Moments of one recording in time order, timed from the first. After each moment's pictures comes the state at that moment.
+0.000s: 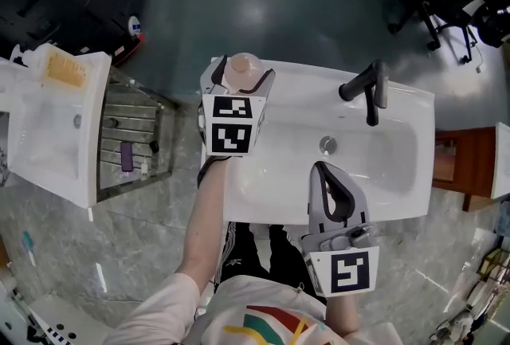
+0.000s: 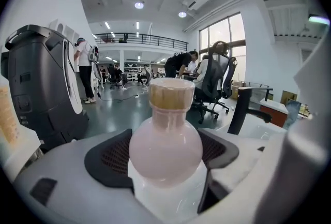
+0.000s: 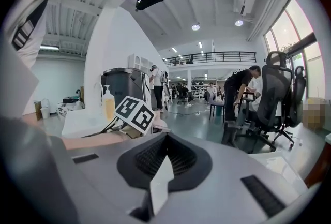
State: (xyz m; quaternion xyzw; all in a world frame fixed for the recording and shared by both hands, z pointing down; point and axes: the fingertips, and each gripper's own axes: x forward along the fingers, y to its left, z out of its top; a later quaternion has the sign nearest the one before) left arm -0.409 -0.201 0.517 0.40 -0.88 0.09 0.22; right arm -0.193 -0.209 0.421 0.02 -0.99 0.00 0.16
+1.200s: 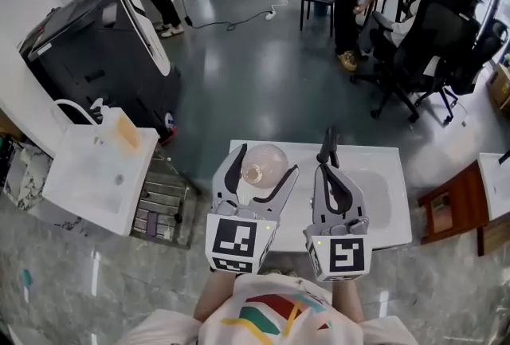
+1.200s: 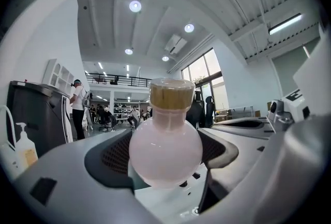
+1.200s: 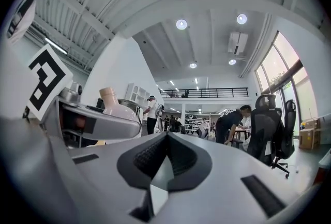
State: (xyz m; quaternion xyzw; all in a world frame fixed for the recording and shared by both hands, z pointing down) left arm -0.194 -0.158 0.240 0.46 -0.89 0.03 0.00; right arm -0.137 -0.226 0.250 0.06 -1.00 -0.07 -0.03
